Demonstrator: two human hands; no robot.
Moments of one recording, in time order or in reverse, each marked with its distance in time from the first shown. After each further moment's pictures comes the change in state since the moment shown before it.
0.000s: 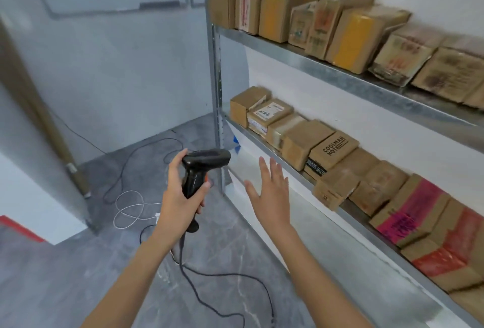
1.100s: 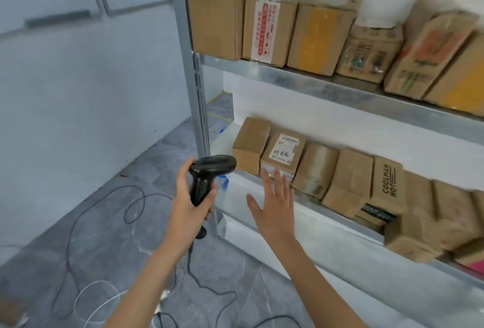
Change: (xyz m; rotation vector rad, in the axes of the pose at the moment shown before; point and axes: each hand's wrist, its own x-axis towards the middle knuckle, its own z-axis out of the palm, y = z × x) left_hand 0.377 -0.121 -0.054 -0.105 -0.356 0.059; right_hand 0.274 -0.092 0.131 -0.160 0.170 0.365
